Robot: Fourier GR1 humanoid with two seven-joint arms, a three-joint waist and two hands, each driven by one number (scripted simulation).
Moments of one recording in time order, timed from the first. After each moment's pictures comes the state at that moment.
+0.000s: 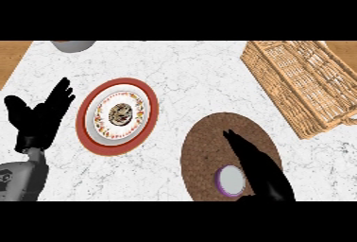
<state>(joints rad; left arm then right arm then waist) -0.21 0.32 0.09 -1.39 0.12 0.00 0.22 0.01 -0.21 0.47 -1.87 0.64 0.27 0.65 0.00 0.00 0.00</state>
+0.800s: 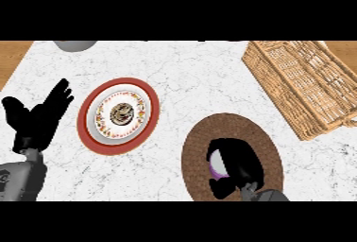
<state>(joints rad) -0.21 0.31 0.13 -1.38 0.10 -0.05 0.21 -0.12 -0.10 0.50 -1.64 0.82 0.24 0.63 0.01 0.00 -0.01</state>
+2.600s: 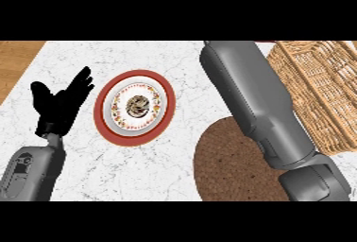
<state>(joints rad) -0.32 0.26 0.07 -1.34 0.07 -0.05 0.23 -1.31 -0.01 0.00 -0.71 1.35 -0.55 1.13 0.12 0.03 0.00</state>
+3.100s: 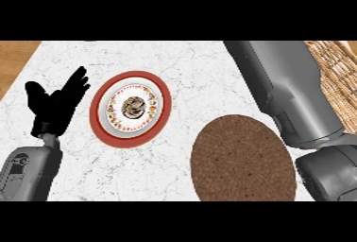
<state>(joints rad) -0.32 0.27 0.08 -1.34 0.07 -0.04 0.23 -1.47 -0.10 -0.14 -0.51 1.49 -0.59 1.16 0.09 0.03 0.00</state>
